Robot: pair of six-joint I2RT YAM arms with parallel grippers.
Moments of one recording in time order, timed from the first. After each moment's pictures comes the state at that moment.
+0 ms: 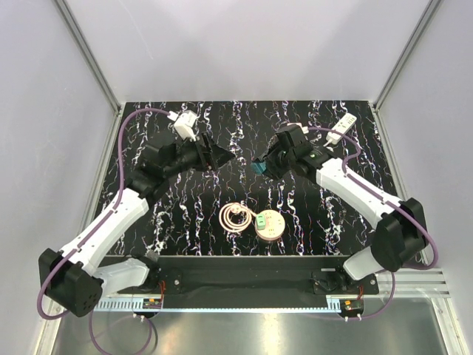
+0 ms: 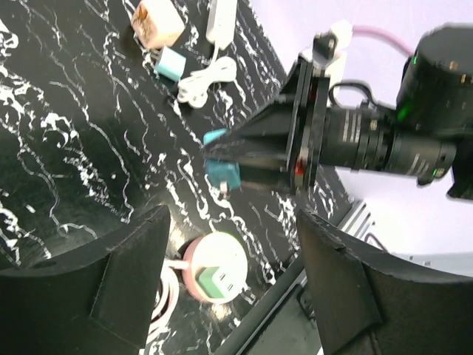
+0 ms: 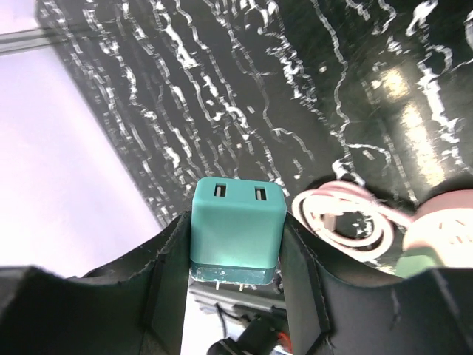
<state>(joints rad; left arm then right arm) -0.47 1.12 0.99 -0.12 0.38 -0.62 0.58 1.51 1.24 -0.53 0.00 1.33</state>
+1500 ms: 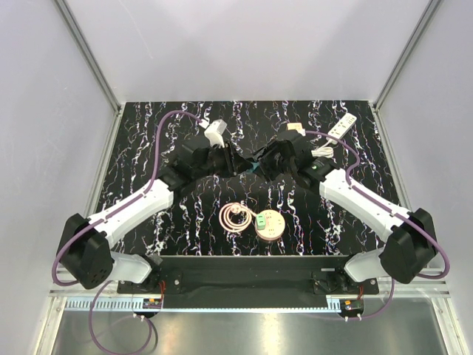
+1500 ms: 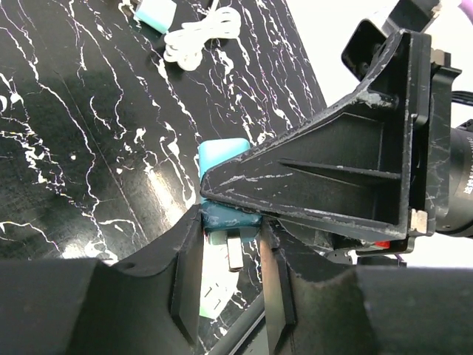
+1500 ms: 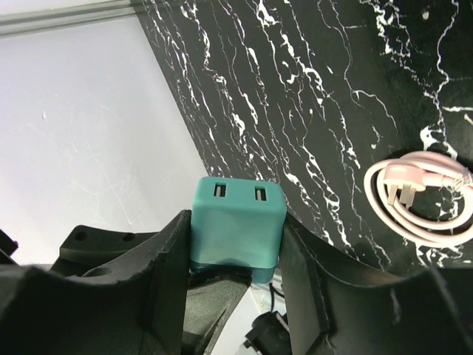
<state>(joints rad) -0.65 1.34 0.99 -0.01 0.26 -0.70 0.66 1.40 1.14 -0.34 -0.02 1.46</state>
